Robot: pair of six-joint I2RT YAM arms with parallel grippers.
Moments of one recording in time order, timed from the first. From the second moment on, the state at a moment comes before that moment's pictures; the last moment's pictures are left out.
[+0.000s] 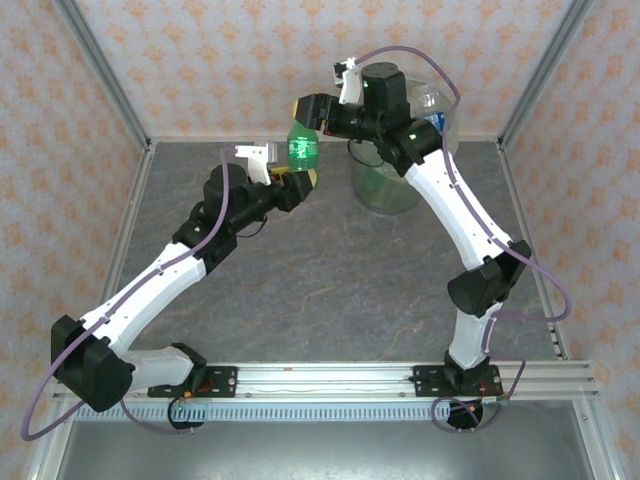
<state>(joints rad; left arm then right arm) -0.49 1.23 1.07 0.01 0.18 -0.51 0.55 1.86 2.17 -0.58 -0.43 0.60</state>
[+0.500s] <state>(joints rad) -0.49 1.22 1.08 -0.07 0.19 -0.45 0.55 1.91 2.21 -0.65 -0.43 0.59</state>
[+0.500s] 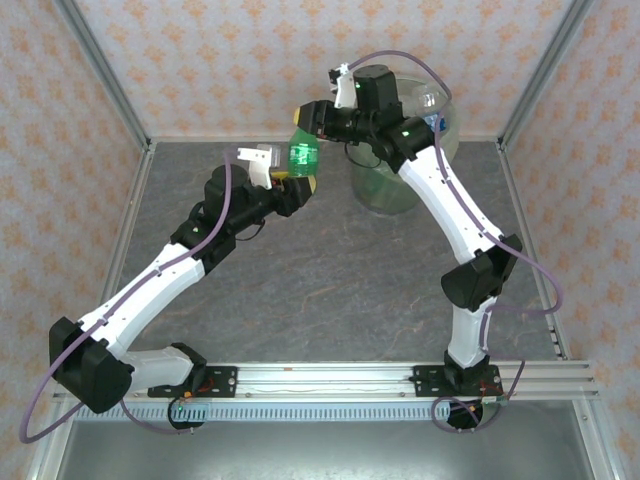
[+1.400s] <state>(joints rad) -0.49 1.08 1.09 -0.10 0.05 -0.46 0.09 1.62 1.91 -0.50 -0.41 0.81</state>
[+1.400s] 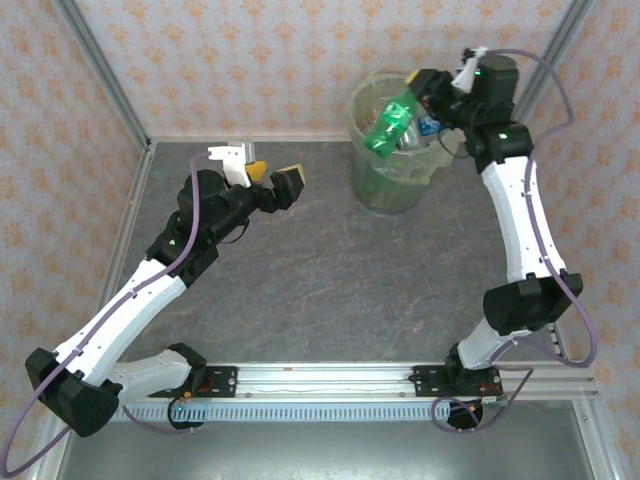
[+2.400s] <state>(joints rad) -0.49 1.02 1.05 -0.10 0.01 -0.49 -0.03 1.74 1.71 -0.29 -0.24 1.07</state>
